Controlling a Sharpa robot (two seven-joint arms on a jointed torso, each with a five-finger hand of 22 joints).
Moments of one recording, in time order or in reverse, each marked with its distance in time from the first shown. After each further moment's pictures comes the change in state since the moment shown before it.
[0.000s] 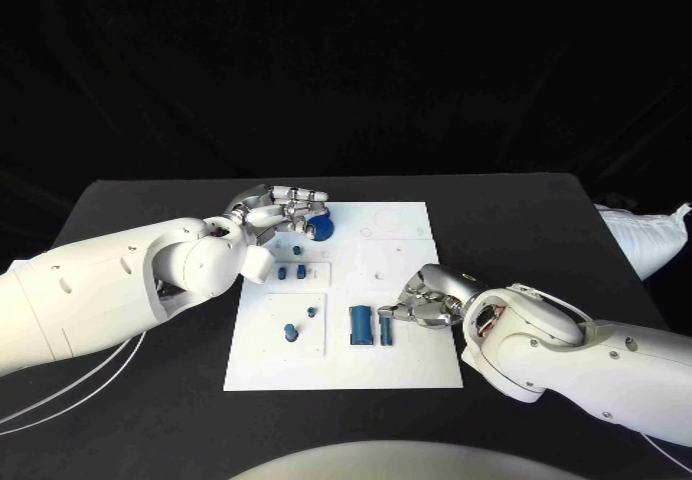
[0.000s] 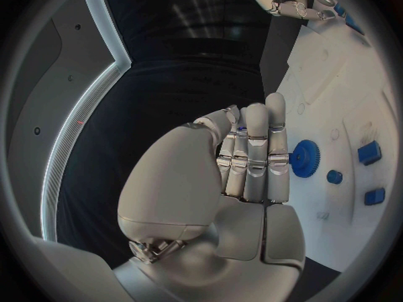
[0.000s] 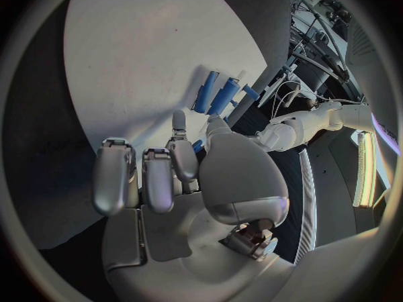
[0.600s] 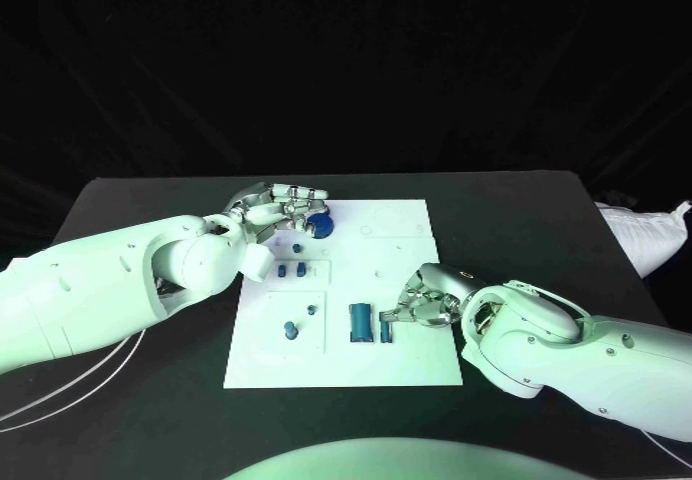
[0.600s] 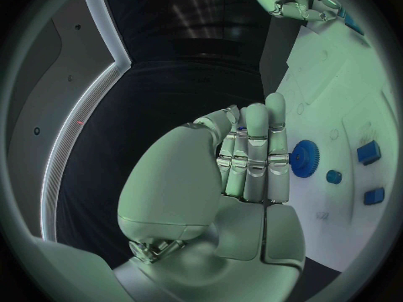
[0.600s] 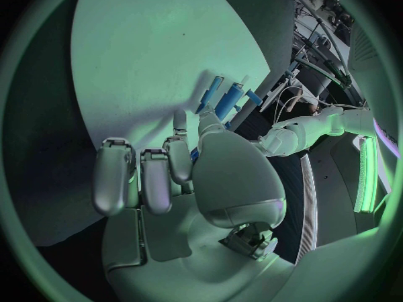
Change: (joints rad) left arm 0.000 -0.001 0.000 0.000 -0.002 0.002 -0.003; left_hand 0.000 0.000 0.000 0.000 0.000 0.000 0.000 0.000 0.000 0.000 0.000 0.000 0.000 0.000 0.000 0.000 0.000 0.000 0.000 0.000 0.000 0.000; right arm 0.001 0.008 0.001 -0.009 -0.023 0.037 -0.020; right_hand 0.152 0.003 0.005 -0.101 -0.082 0.000 0.000 0.000 0.007 -0.002 0.005 0.009 0.037 0.001 0.002 0.000 0.000 0.000 0.000 0.000 0.000 0.007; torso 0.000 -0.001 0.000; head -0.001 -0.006
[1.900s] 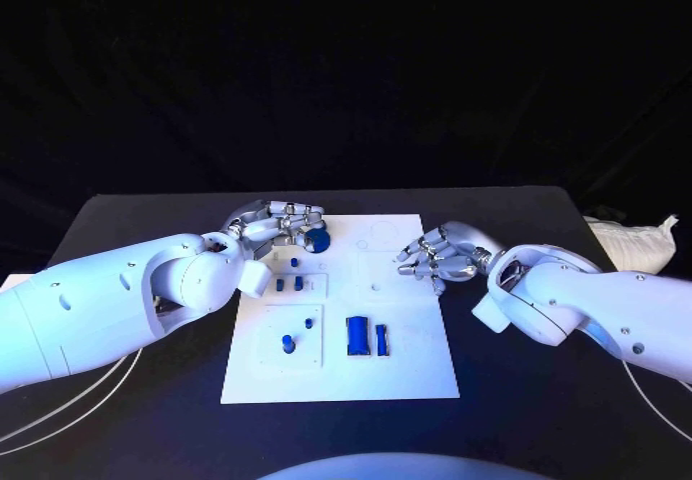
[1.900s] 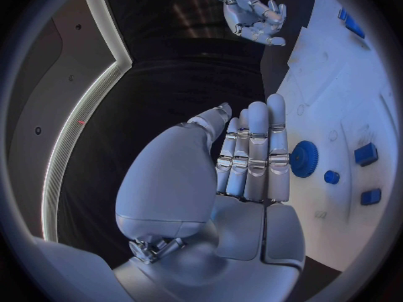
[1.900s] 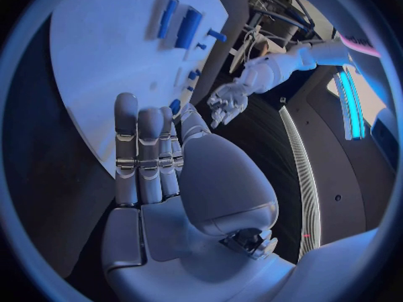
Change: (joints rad) left arm -0.018 0.003 0.000 -0.011 0.007 -0.003 0.007; left_hand -0.061 -0.014 -0.055 0.029 0.000 -0.022 0.007 0.009 -0.005 -0.034 0.013 0.010 -0.002 -0.088 0.018 -0.073 -0.043 0.000 -0.062 0.021 -0.075 -0.041; right arm 0.136 -0.047 0.006 -0.163 0.565 0.015 0.473; right_hand 0.150 0.044 -0.029 -0.059 0.098 -0.185 0.095 -0.130 -0.058 -0.354 0.081 -0.747 -0.584 -0.160 0.064 -0.698 -0.573 0.086 -0.315 0.062 -0.534 -0.700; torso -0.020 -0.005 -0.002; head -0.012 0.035
